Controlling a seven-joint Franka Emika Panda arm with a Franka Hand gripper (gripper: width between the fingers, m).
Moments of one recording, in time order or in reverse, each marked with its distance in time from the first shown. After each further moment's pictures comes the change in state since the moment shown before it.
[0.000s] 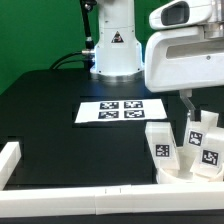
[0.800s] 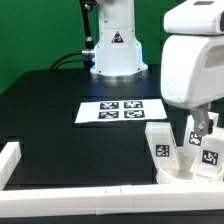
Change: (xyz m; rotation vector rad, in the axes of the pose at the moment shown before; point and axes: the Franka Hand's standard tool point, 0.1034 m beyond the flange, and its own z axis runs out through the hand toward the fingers) arm -0.001 0.008 0.011 -0.083 -0.110 -0.874
